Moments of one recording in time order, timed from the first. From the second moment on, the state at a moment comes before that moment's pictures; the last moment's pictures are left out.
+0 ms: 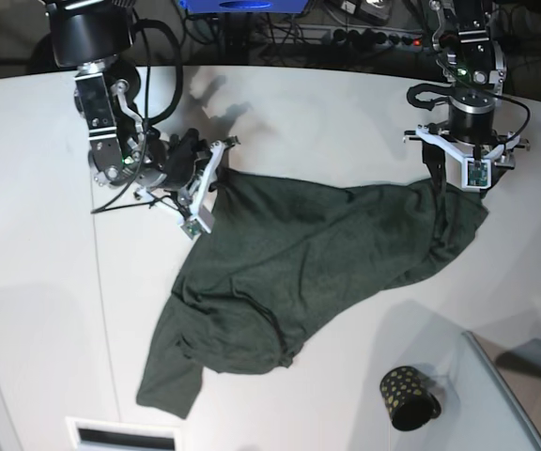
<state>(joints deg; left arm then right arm) 24.0 -5.9 -21.0 92.0 11.0 -9.0 5.7 -1.6 -0.1 -7.2 73.0 7.9 27.2 -42.7</state>
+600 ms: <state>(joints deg) 24.0 -6.2 -20.8 91.9 11.1 -8.9 5.9 -13.0 0.2 -7.3 106.0 8.1 33.7 -68.8</state>
